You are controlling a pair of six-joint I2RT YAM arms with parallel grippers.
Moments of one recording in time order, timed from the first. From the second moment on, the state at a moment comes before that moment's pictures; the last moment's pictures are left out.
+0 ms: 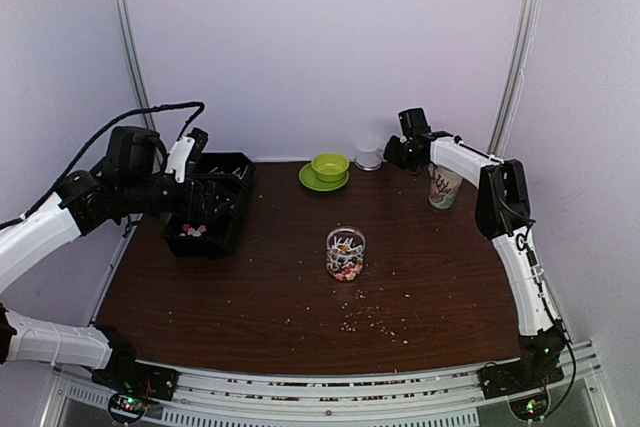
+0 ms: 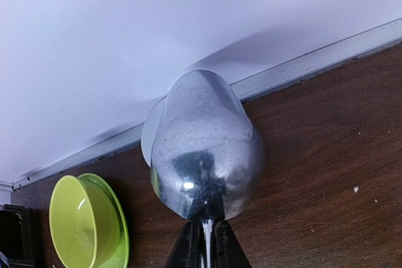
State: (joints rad) left arm -0.57 1.05 1.04 -0.53 0.09 -0.14; right arm 0.30 2.57 2.35 -0.44 0.05 0.66
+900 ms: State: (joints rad) left arm -0.57 1.10 1.07 -0.53 0.09 -0.14; right arm 0.29 2.65 2.40 -0.44 -0.11 0.82
